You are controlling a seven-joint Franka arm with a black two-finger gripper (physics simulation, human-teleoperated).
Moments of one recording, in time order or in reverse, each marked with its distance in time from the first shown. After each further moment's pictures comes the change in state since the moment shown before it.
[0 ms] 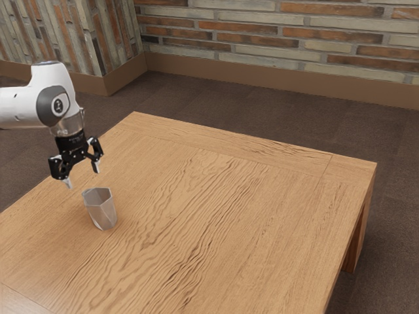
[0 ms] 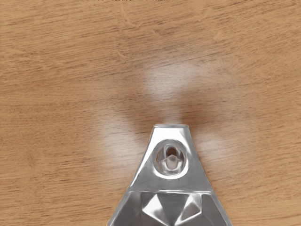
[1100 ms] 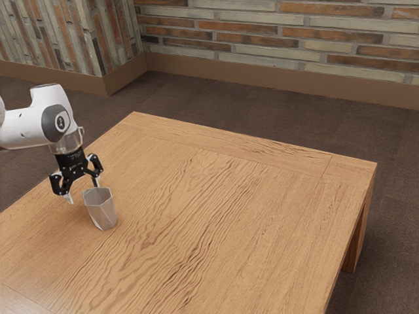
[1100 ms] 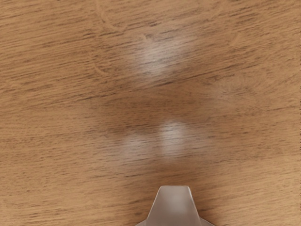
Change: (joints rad) arm 0.046 0.148 0.019 0.026 -0.097 0.066 0.154
